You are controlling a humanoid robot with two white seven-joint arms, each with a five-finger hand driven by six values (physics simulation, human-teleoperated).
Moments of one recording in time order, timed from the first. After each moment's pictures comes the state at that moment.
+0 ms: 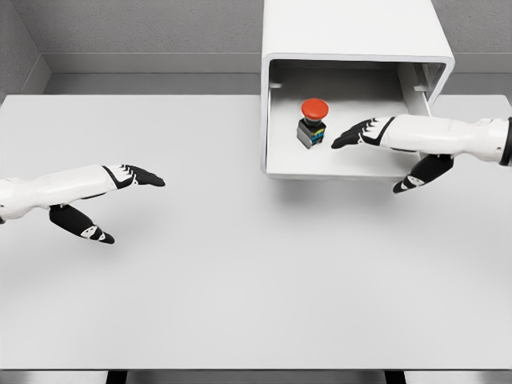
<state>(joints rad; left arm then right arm) -0.48 1.05 -0.69 -1.58 0.16 -0.61 -0.48 -0.84 -0.98 0.87 -1.49 -0.14 -0.61 0.59</state>
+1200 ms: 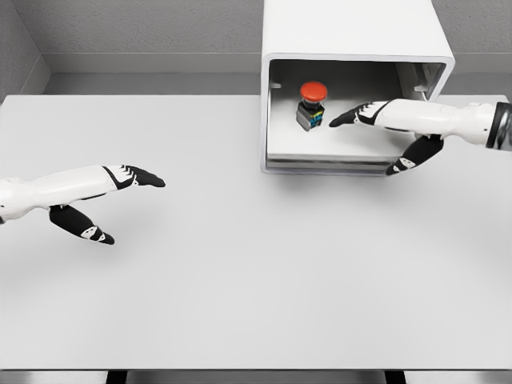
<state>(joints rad) -0.48 1.05 -0.69 -1.58 0.16 -0.61 -0.48 -0.89 -0.87 0.87 -1.31 -0.14 -0.61 0.61</state>
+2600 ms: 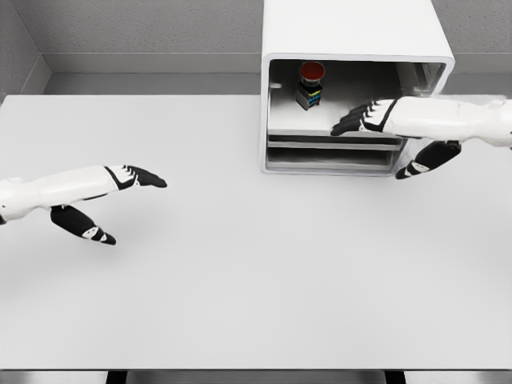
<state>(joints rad) -0.48 1.05 -0.69 -1.58 0.17 -0.61 -0.48 -0.87 -1.04 0.85 -1.58 -0.15 -0.61 0.61</state>
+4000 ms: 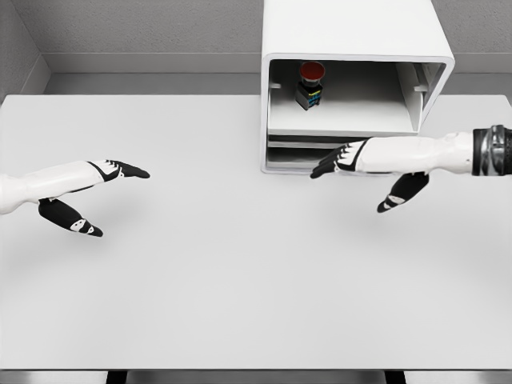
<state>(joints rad) -0.46 1.03 -0.65 -1.48 0.15 -0.61 -0.50 -0.95 -0.95 1.07 -1.49 -0.15 -0.61 0.61</state>
